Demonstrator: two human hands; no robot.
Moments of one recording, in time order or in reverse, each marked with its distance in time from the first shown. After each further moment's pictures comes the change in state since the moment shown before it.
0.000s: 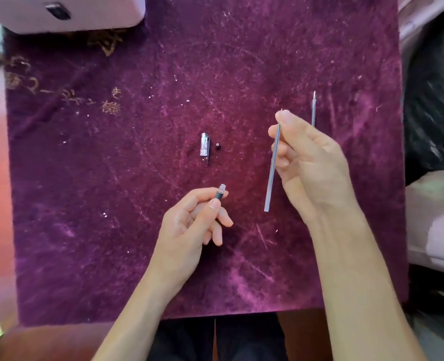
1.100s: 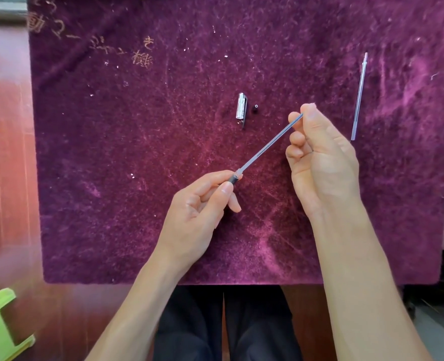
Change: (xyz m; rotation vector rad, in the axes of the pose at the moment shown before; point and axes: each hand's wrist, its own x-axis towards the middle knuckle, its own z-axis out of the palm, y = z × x) left_hand -0.026 -0.018 -0.034 0.054 0.027 0.065; right_hand -0.022 0.055 0.017 0.147 0.143 0.009
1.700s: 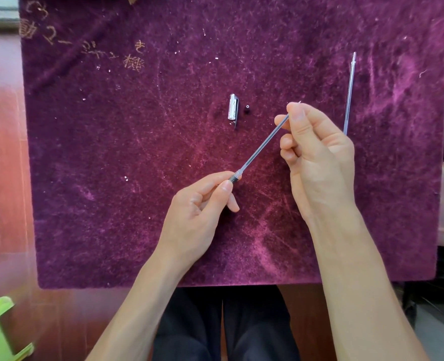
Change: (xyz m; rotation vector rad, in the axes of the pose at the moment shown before) left_hand 0.004 -0.003 0.007 0.156 -0.006 -0.013; right_hand -0.006 0.000 -0.005 -0.249 -0.084 -0.186
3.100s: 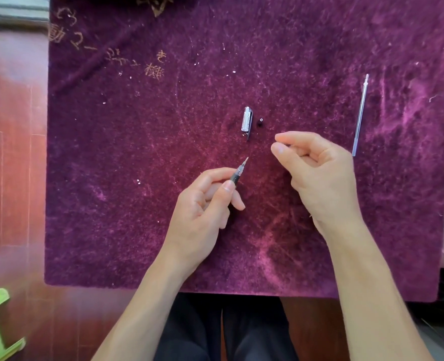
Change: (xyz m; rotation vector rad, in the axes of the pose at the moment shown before) left_hand 0.005 0.008 -0.004 -0.163 0.057 0.040; right_hand 0.007 0.004 -0.011 -0.548 -0.132 -0.137
